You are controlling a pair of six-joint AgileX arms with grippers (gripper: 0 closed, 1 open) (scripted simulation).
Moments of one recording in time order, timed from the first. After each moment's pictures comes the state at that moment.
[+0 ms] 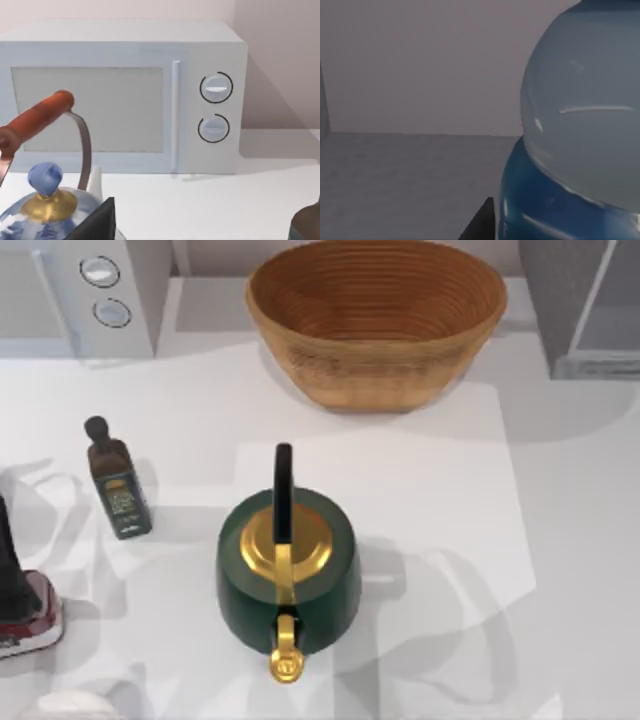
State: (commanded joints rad) left arm 0.00 0.00 0.00 0.00 0.00 0.00; right arm -0.28 2.26 1.15 1.11 -0.24 -0.02
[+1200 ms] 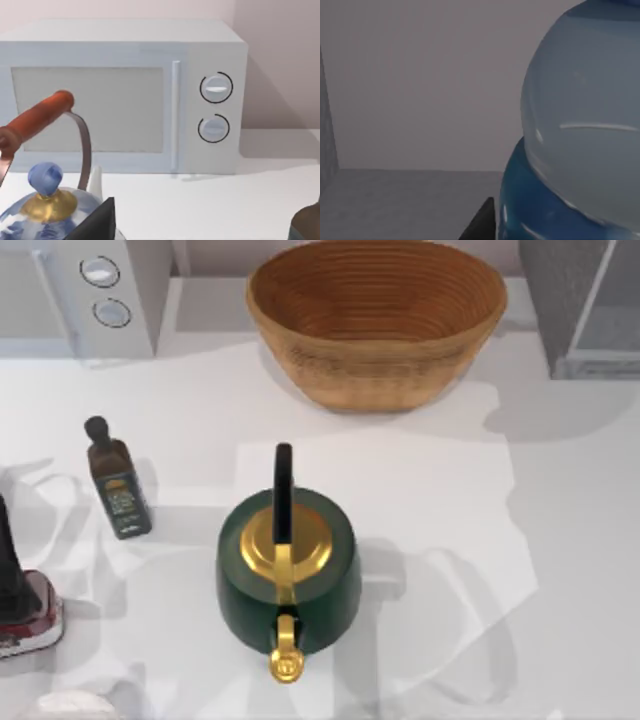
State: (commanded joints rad) left arm 0.00 0.00 0.00 0.00 0.00 0.00; right arm -0.30 2.08 1.11 0.97 -0.25 -0.01
